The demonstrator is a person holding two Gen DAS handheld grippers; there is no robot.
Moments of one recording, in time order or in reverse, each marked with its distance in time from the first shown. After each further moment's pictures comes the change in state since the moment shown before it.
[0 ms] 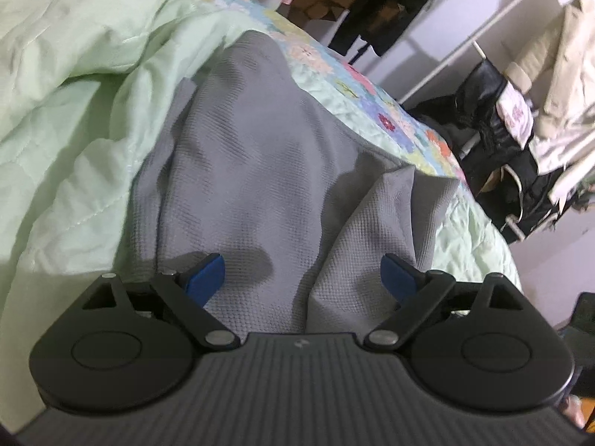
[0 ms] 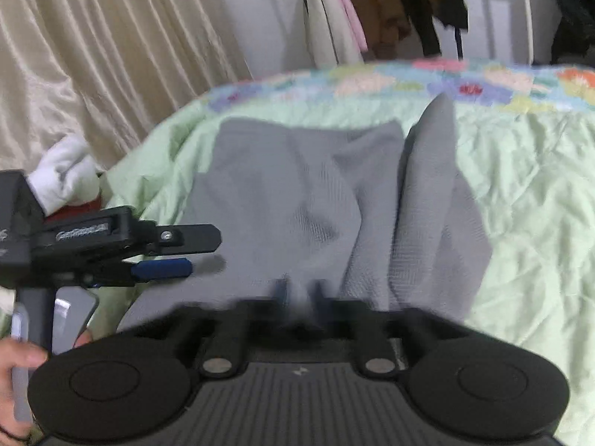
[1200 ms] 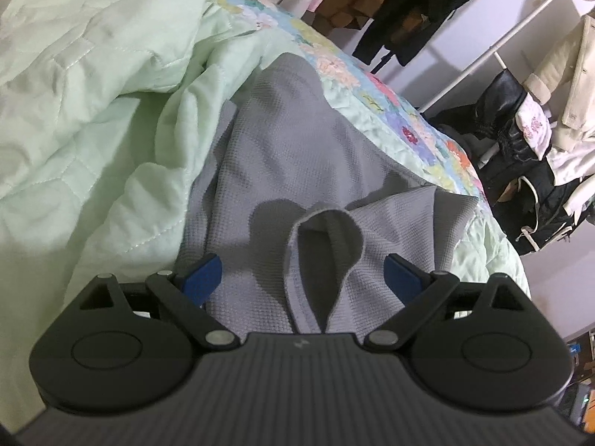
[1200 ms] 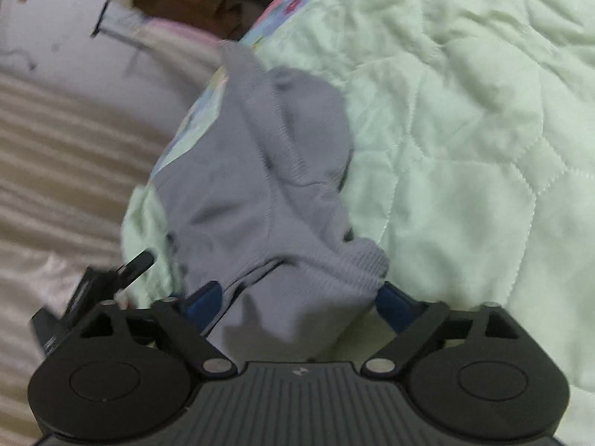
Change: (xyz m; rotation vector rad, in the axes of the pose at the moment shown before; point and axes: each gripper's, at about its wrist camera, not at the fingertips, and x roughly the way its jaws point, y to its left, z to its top) left arm -0.010 0.008 0.013 -0.012 0.017 0.079; right arm -0.039 -0.079 -0.098 0.662 -0.020 0.003
